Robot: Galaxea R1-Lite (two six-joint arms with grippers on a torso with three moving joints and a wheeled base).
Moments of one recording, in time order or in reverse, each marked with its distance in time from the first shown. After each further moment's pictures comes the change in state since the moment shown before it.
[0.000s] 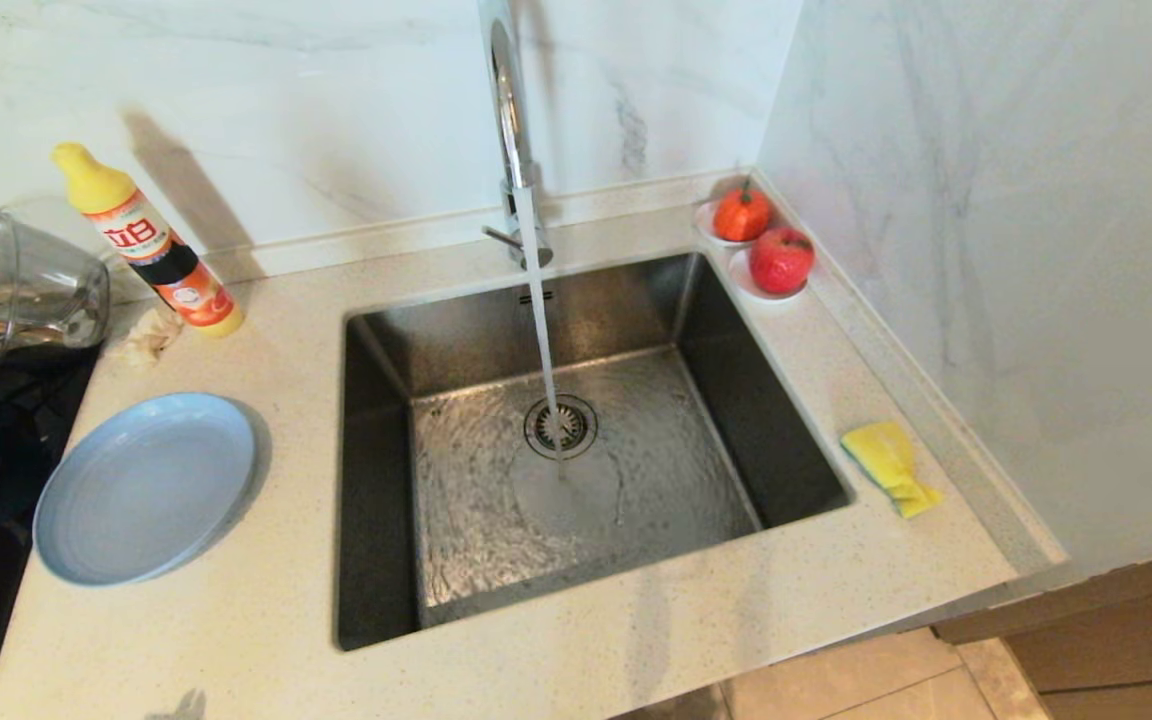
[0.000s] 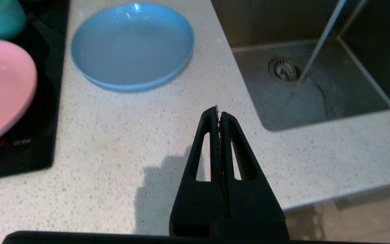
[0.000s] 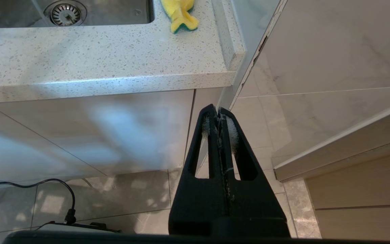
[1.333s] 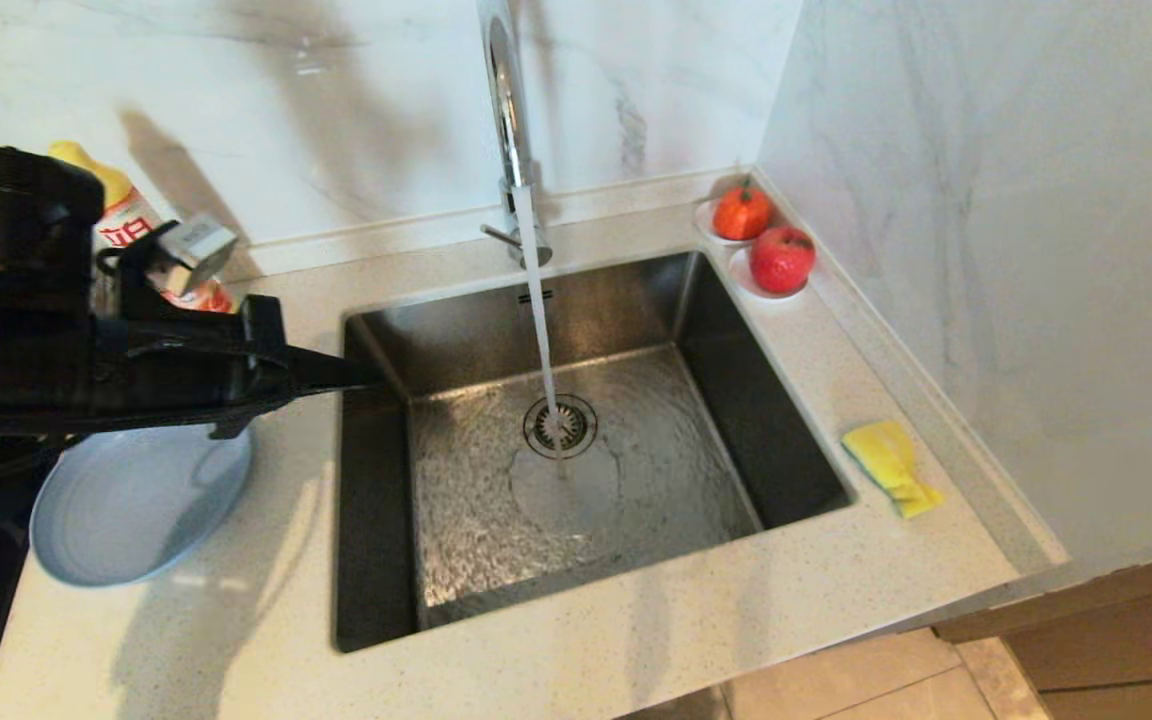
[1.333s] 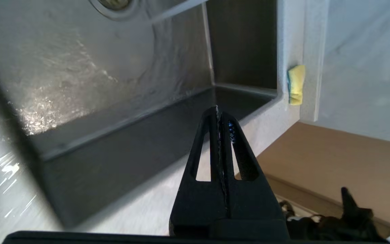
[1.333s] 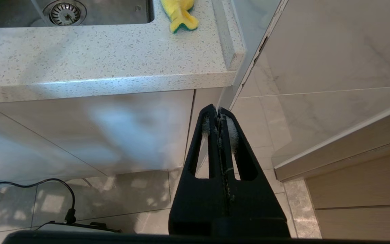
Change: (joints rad) left arm -0.101 1.547 -1.143 0.184 -0.605 -0.452; right arm 0.000 0.000 0.000 0.000 0.000 0.000
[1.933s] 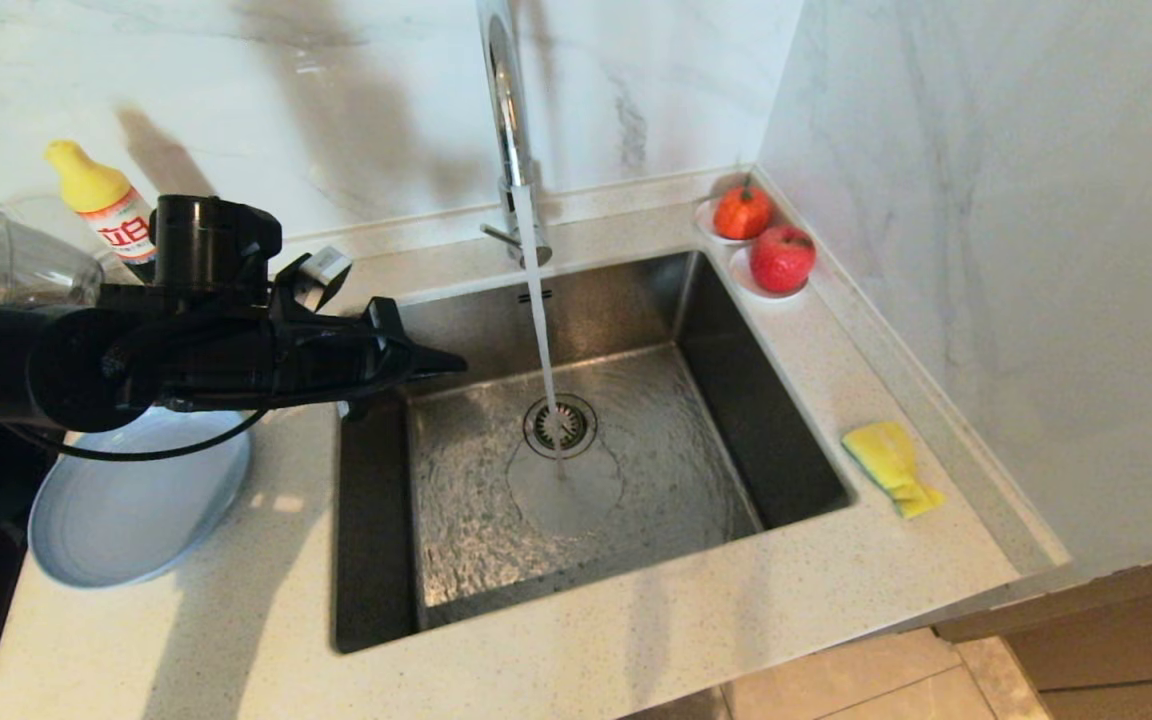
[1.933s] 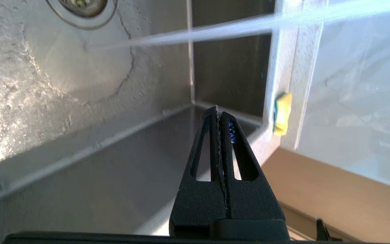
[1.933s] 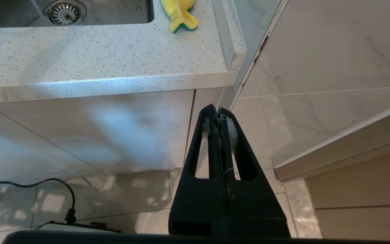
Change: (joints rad) left arm -0.068 0.260 -0.096 -0.226 -0.003 -0.186; right arm 0.000 0.000 0.000 0.000 0.000 0.000
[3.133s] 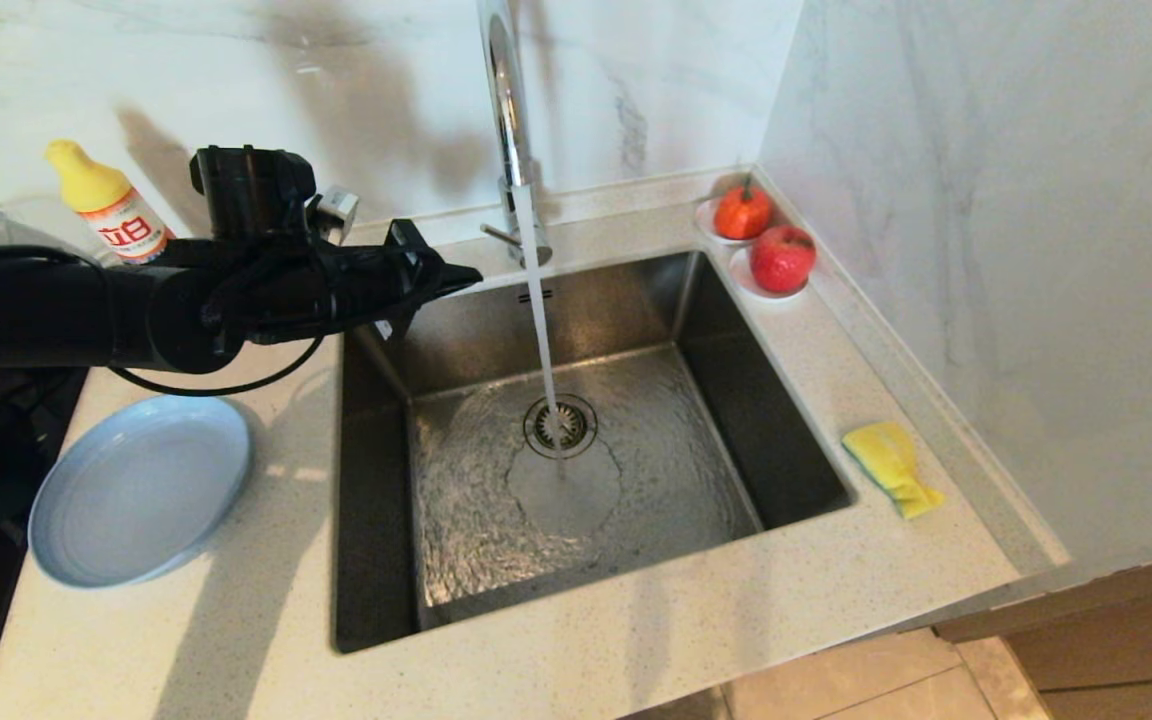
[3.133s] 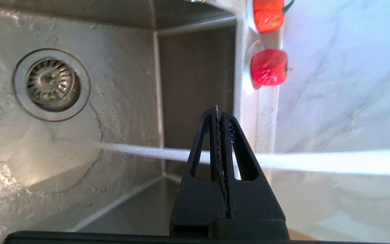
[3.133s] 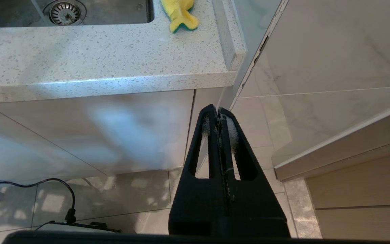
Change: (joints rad) left arm -0.001 0.183 -0.284 -0.166 0.076 -0.193; right arm 0.000 0.000 -0.001 0.000 0.000 0.000
